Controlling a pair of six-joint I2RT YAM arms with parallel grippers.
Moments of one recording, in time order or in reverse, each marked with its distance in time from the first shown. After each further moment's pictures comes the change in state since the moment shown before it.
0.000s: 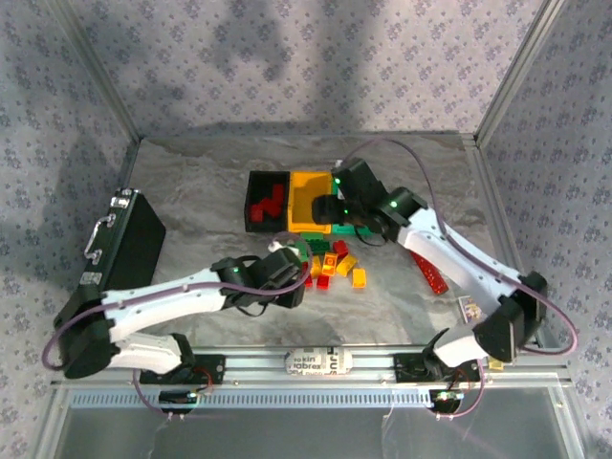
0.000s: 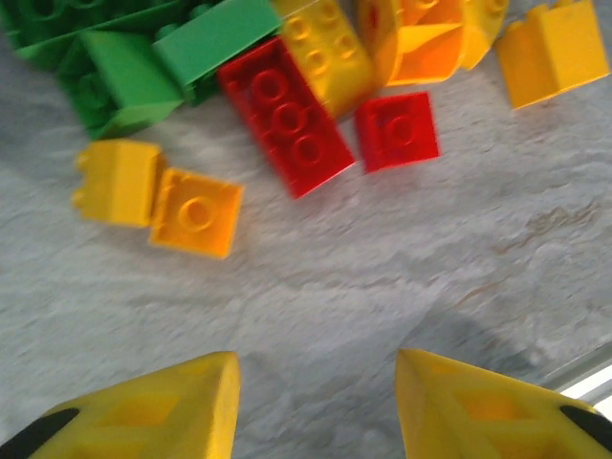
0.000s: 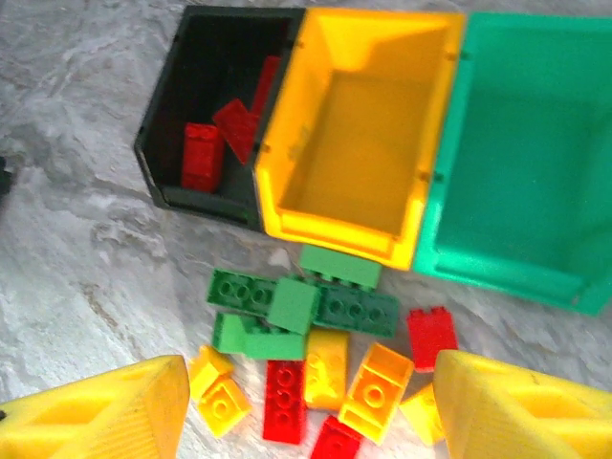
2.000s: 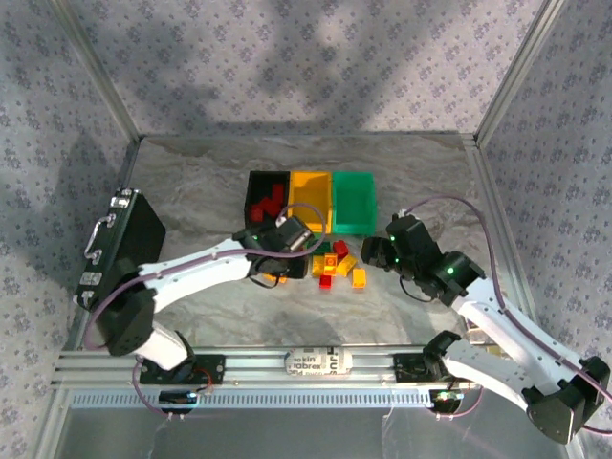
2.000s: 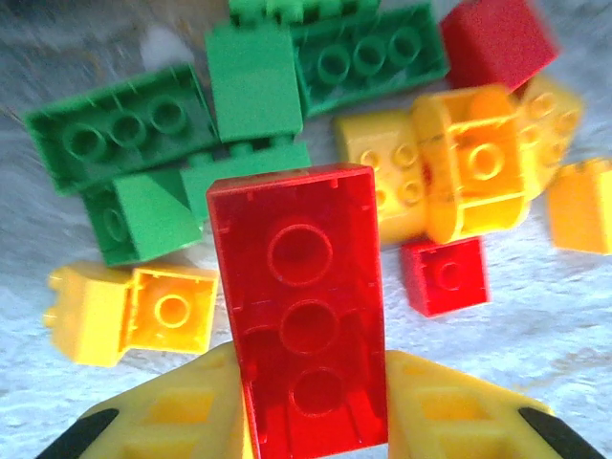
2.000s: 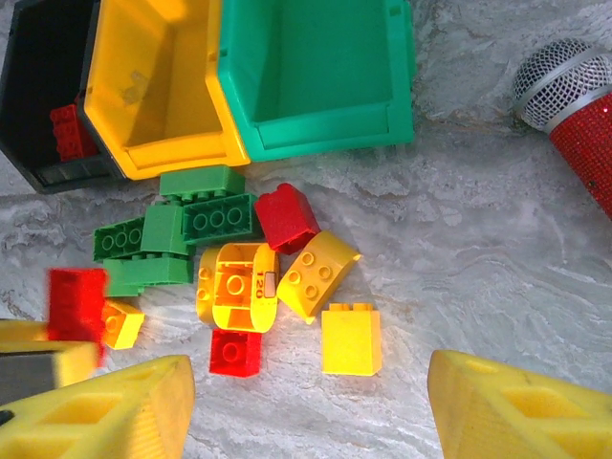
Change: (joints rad) left arm 0.174 0.176 0.191 -0.037 0.013 0.061; right arm -0.074 -0.507 -0.518 0.019 0.061 0.200
